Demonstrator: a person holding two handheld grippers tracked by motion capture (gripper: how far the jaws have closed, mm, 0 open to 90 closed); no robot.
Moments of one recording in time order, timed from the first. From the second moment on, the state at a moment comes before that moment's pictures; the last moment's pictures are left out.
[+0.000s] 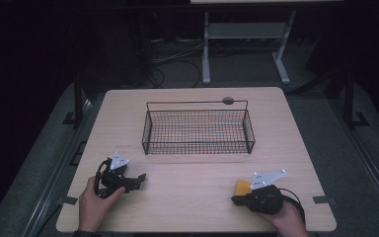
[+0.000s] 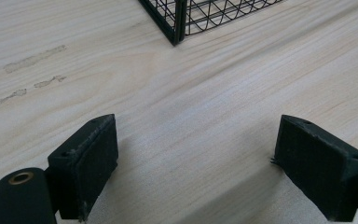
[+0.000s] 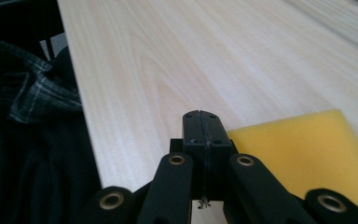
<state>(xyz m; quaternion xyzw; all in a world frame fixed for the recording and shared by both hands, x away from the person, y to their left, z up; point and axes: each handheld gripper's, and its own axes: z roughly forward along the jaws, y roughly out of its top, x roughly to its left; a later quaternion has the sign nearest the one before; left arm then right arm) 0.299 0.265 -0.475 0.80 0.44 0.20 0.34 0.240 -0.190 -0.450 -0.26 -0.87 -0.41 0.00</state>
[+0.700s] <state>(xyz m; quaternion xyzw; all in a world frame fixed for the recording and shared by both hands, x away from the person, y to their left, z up) 0.299 0.265 -0.475 0.80 0.44 0.20 0.34 0.263 -0.201 -0.447 -0.30 -0.87 -0.39 -0.04</state>
